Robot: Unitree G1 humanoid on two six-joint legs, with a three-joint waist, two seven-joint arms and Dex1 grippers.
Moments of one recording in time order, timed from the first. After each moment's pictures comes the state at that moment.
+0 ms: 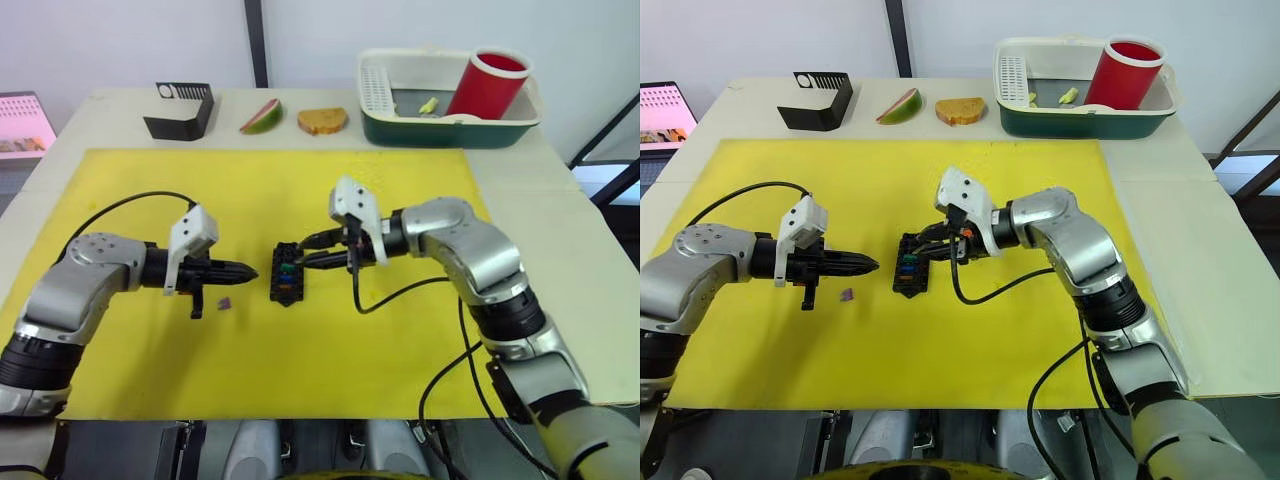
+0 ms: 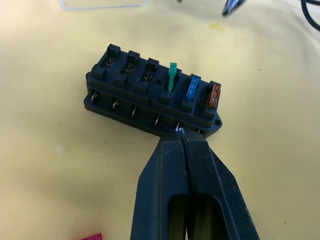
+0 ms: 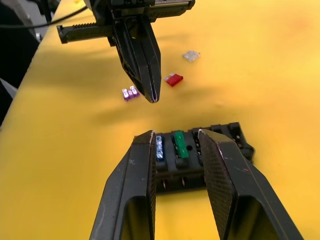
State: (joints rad) left arm -0.41 0.88 -0.06 -0.12 -0.49 0.61 -1.23; right arm -0.76 -0.41 0.28 -0.15 0.27 0.82 1.09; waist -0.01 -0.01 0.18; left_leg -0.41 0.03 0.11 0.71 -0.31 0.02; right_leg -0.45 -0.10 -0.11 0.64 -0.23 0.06
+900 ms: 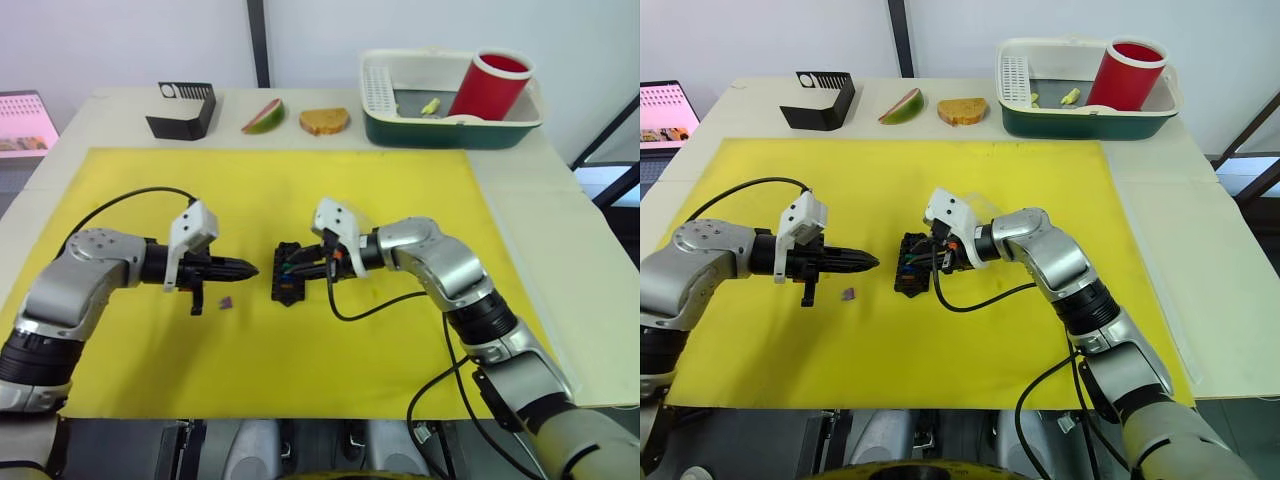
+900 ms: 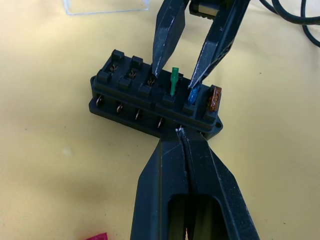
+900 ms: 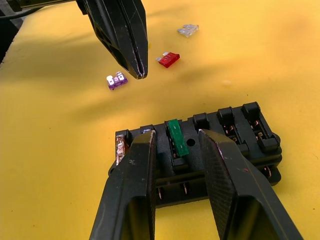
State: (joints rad) left arm -0.43 0.88 -0.06 -0.12 -0.49 0.62 -1.23; right arm -0.76 -0.36 0.37 0.00 0.26 0.75 1.02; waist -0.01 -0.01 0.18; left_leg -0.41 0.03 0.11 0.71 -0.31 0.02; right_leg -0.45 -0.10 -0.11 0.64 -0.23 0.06
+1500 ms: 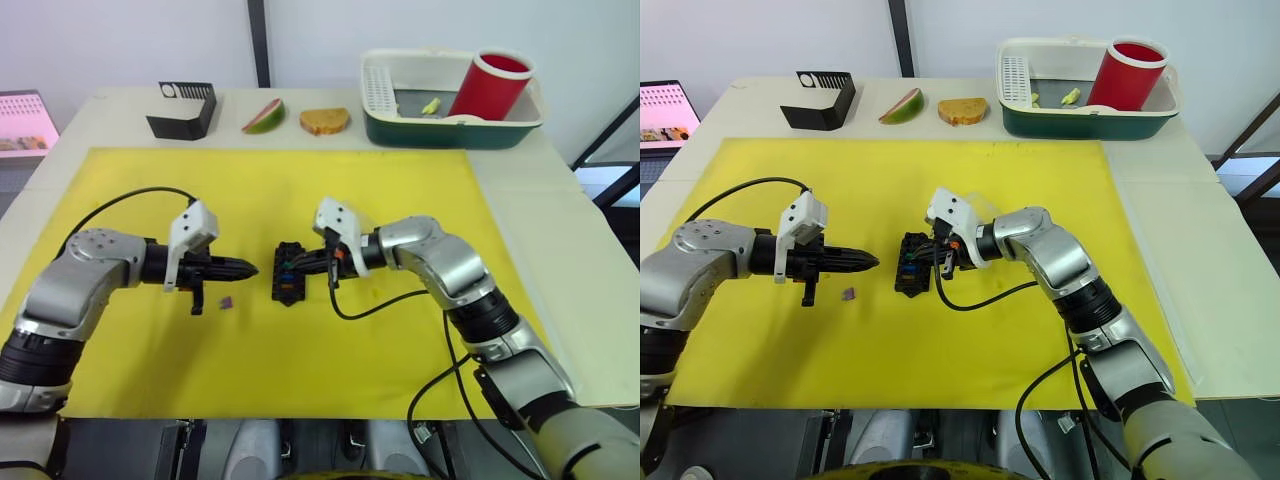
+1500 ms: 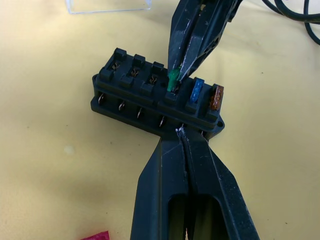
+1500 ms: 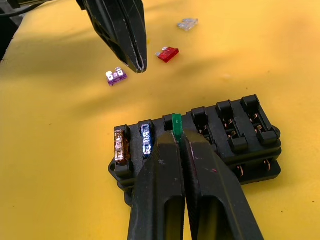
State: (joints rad) left arm -0.43 0.88 -0.06 -0.12 -0.49 0.62 -1.23; right arm -0.78 -0.38 0.39 0.00 0.27 0.78 1.04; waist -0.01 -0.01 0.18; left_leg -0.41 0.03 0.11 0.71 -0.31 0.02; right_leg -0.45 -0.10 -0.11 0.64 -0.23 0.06
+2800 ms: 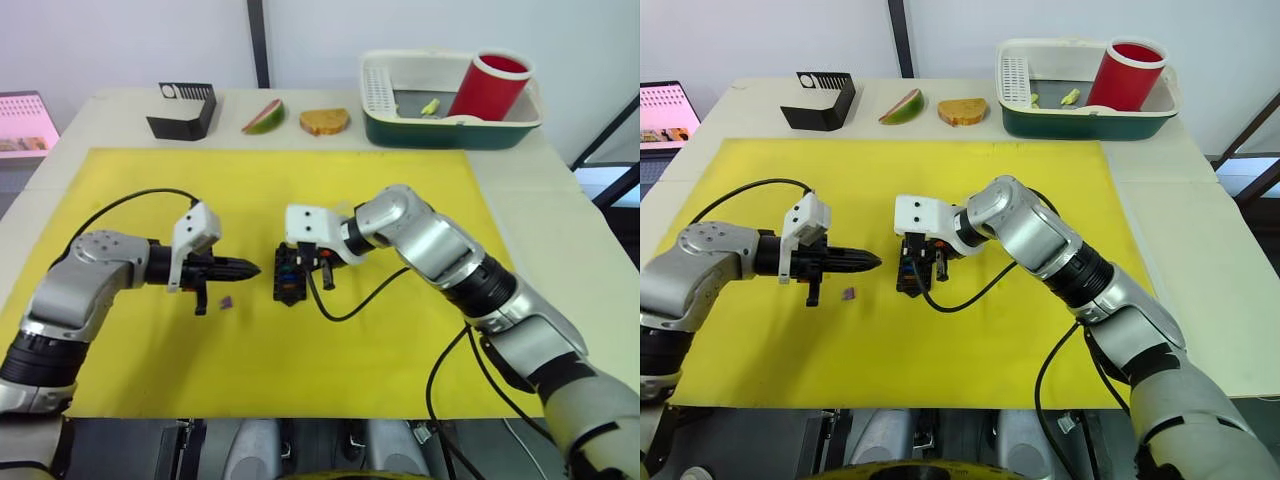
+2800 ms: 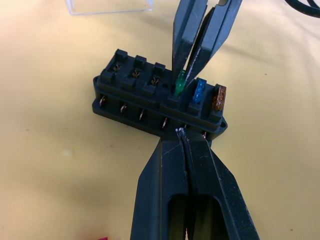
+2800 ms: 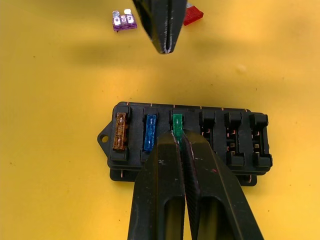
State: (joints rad) left arm -0.42 0.85 -0.06 -0.13 -0.47 0.62 -1.22; right arm -1.00 -0.43 0.62 -0.01 0.07 0.80 1.13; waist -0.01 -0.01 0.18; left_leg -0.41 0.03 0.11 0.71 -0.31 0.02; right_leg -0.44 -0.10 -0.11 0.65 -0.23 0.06
